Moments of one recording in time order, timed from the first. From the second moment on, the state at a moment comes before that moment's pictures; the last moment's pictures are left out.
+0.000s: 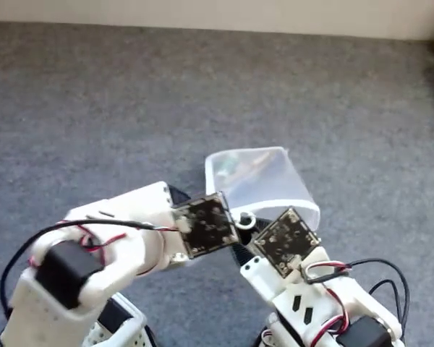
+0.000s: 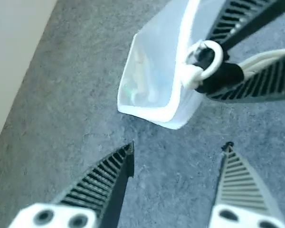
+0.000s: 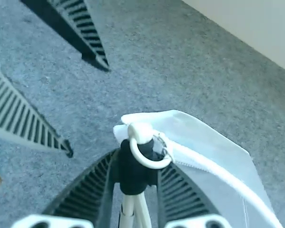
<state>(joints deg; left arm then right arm) 32.3 -57.5 26.3 89.4 -33.5 -36.7 -91.7 47.3 81.3 14.5</state>
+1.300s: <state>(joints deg) 39.3 -57.3 52.4 53.1 -33.9 -33.6 -91.7 47.1 81.3 14.7</state>
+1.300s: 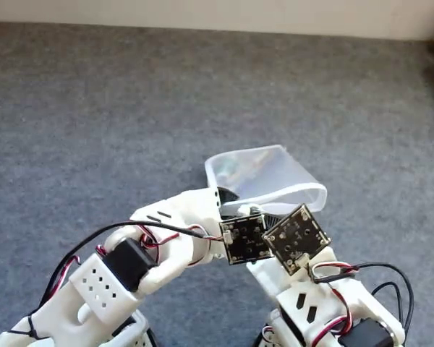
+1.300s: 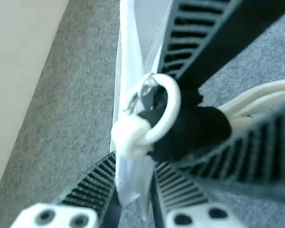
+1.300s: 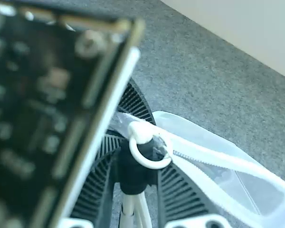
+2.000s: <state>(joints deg) 33.3 -57.5 52.3 53.3 -26.1 -28.3 -91.1 47.1 77.0 14.7</state>
